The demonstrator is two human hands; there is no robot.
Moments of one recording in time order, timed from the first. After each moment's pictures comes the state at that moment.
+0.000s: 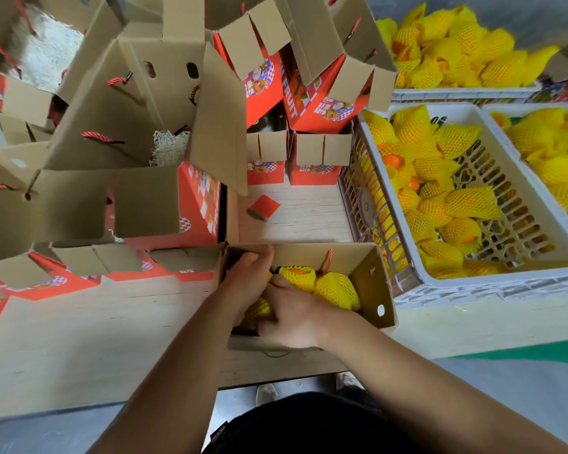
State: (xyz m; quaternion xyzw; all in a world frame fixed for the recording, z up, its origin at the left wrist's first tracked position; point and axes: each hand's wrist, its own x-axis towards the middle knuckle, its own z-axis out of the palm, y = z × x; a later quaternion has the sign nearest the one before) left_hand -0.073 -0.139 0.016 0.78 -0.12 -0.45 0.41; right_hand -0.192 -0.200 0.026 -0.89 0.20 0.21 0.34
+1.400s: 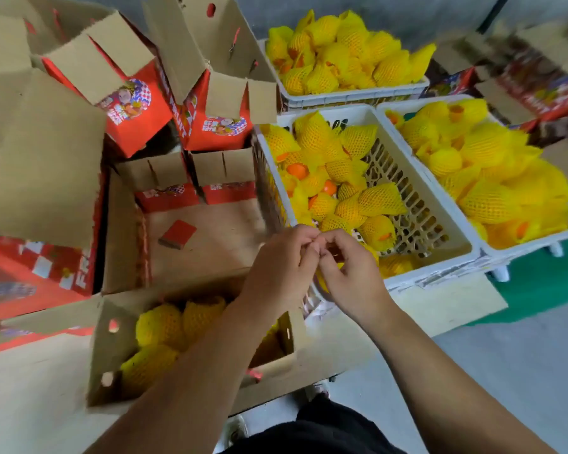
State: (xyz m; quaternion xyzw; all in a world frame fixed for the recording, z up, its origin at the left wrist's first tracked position) left_hand -0.207 -0.304 0.046 0.70 -0.53 -0.25 0.40; right_hand -0.343 -0.363 0.049 -0.78 0.40 -0.28 0.39
